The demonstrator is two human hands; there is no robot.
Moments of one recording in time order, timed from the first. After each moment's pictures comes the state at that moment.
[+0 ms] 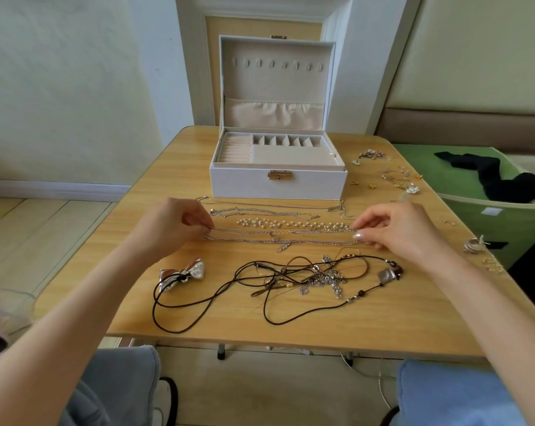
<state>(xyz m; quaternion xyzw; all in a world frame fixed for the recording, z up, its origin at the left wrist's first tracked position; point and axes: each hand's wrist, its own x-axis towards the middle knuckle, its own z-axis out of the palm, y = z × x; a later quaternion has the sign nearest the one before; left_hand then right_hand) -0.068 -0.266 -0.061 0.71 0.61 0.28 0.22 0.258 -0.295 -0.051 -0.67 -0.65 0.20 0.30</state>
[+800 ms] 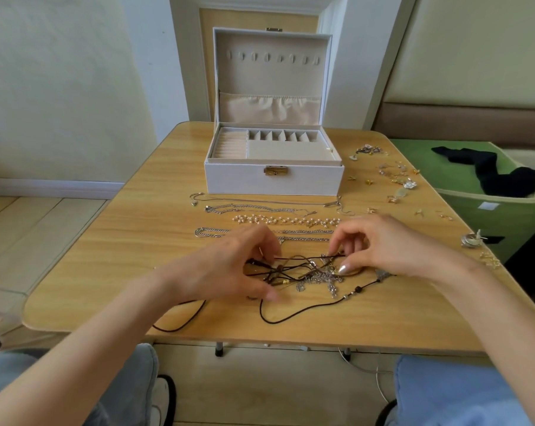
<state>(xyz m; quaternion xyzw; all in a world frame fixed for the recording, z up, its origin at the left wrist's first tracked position) -0.011 -0.309 -0.059 0.85 0.40 0.14 0.31 0.241 -0.312 -0.041 -0.58 -0.76 0.27 0.14</state>
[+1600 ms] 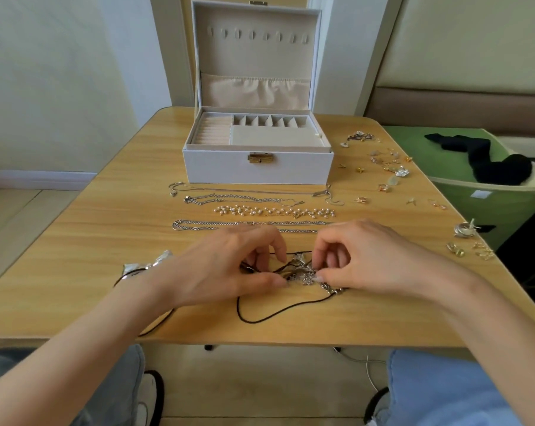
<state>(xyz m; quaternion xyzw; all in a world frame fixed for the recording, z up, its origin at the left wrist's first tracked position) 0.007 -0.309 -0.065 0.90 0.34 0.17 0.22 0.224 -0.336 -0.036 -0.58 -0.79 0.19 0.08</state>
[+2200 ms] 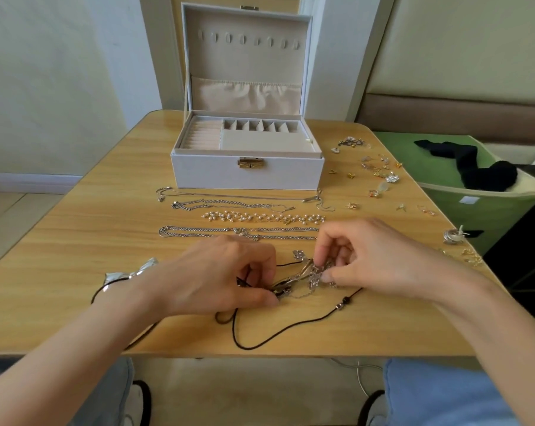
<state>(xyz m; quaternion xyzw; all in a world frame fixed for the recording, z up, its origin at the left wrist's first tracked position) 0.014 -0.302 -0.067 0.91 0.32 0.13 0.21 0.235 -0.336 -0.029 -0.59 -0.75 0.27 0.14</state>
